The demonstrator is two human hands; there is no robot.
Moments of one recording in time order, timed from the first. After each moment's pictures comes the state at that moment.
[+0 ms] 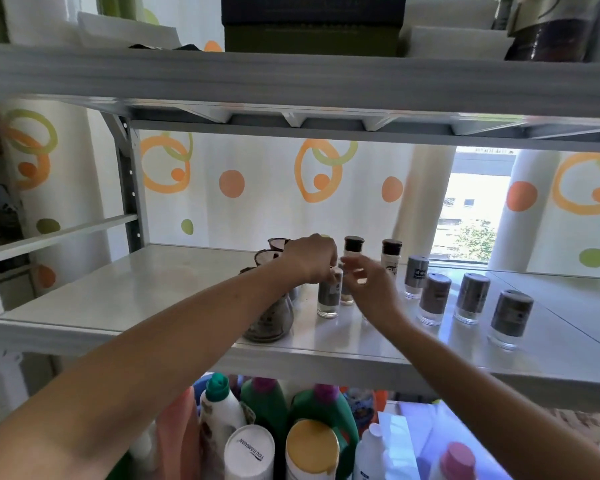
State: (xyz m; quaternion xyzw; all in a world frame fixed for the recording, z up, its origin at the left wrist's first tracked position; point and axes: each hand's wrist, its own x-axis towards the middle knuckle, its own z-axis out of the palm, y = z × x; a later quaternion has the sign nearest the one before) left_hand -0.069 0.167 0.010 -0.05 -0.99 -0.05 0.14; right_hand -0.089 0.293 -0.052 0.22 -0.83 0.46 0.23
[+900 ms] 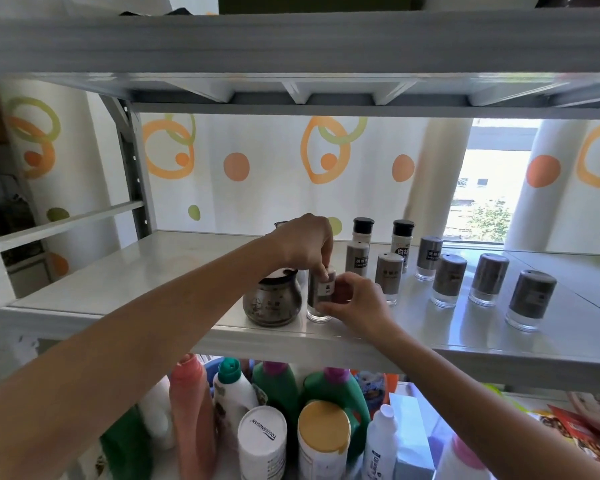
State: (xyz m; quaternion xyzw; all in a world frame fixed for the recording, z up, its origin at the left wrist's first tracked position) left_hand -0.028 0.153 0.024 -0.10 -0.99 -0.10 0.08; right_hand -0.056 0.280 -0.081 0.23 -0.85 0.47 0.08
